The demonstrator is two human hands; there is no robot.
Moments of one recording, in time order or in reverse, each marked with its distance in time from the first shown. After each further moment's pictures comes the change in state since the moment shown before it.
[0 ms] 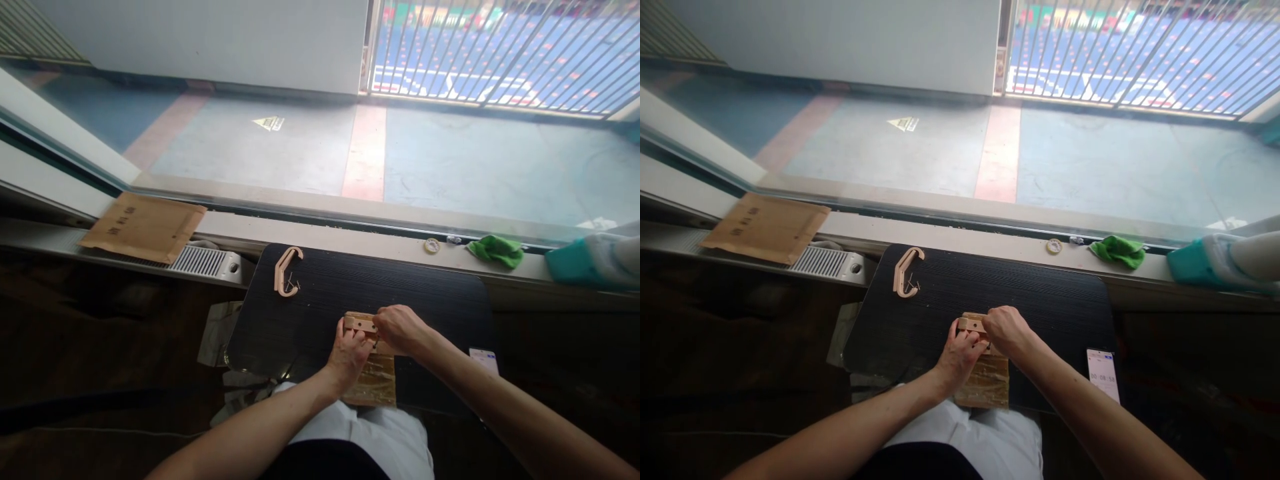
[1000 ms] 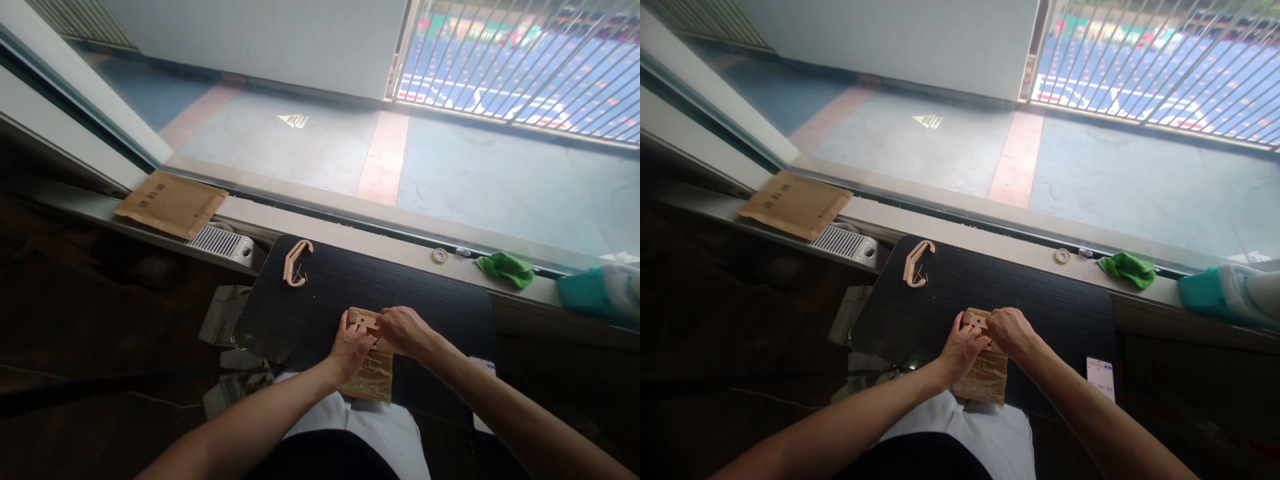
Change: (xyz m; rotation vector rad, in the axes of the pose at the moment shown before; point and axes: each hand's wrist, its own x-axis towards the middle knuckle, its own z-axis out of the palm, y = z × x) left_hand 0.007 0.012 -0.002 -0.030 0.016 -0.076; right_hand -0.003 0.004 0.008 -0.094 -0.009 -0.069
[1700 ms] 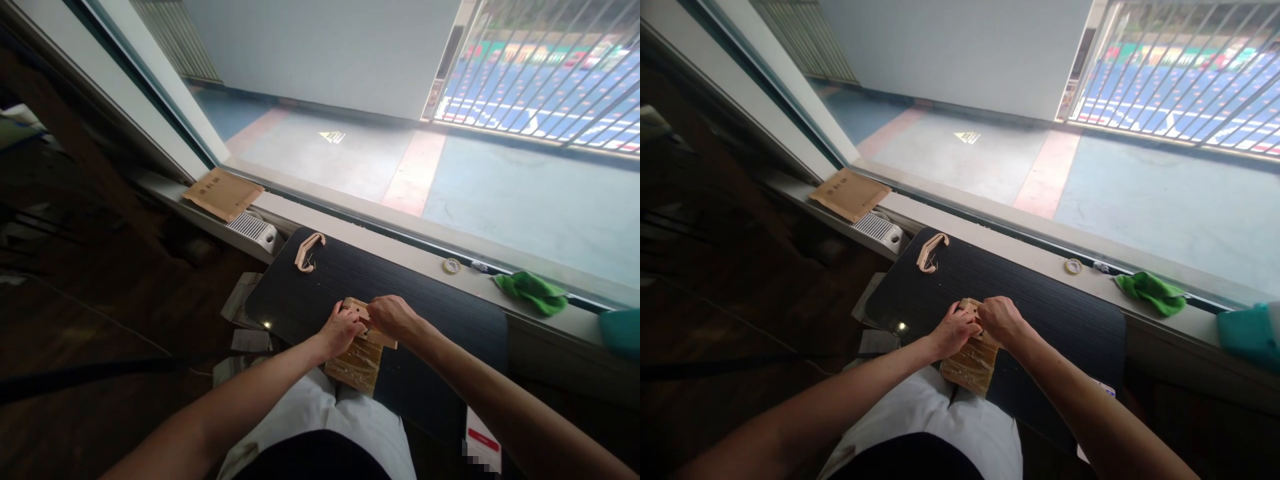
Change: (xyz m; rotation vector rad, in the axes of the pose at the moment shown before) left_hand -0.004 0.005 0.007 0.065 0.047 -0.013; right_hand -0.011 0.012 0.003 -0.058 0.070 -0.175
